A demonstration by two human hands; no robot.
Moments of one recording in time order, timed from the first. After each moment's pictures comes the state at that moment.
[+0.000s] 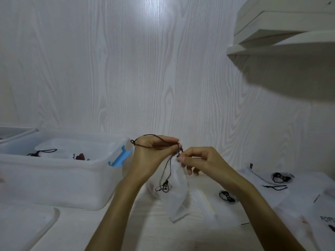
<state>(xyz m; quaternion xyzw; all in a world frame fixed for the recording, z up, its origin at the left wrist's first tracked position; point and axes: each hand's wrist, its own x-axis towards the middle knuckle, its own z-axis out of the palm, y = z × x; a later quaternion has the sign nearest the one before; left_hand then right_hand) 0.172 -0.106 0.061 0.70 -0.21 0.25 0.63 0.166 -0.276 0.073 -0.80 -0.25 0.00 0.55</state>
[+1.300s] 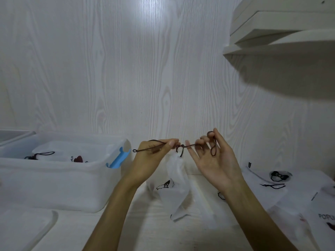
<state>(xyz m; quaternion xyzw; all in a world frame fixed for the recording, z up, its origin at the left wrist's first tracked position) 0.172 -0.109 0.059 0.71 -0.21 0.19 0.64 0.174 -0.277 0.074 -0.25 -0.12 0.09 0.96</state>
